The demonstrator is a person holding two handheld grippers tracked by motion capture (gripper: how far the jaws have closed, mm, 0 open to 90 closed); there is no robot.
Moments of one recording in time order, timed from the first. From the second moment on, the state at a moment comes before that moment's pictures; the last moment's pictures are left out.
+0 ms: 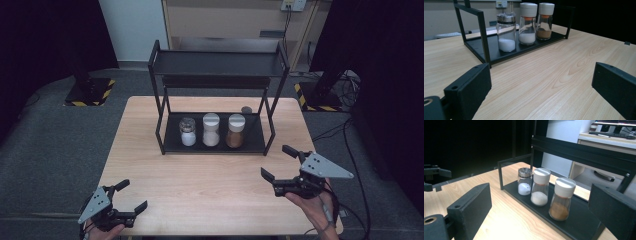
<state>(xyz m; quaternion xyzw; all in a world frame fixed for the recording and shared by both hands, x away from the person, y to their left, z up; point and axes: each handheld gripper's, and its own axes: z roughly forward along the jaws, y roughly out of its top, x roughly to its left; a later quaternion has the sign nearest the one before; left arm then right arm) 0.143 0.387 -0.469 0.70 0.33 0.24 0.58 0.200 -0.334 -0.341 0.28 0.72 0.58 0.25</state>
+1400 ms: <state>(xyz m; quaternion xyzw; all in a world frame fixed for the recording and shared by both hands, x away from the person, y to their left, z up) 0.147 0.388 -0.473 0.69 0.34 0.24 0.59 0.152 -0.378 -0.426 0.37 0.71 0.55 0.24</state>
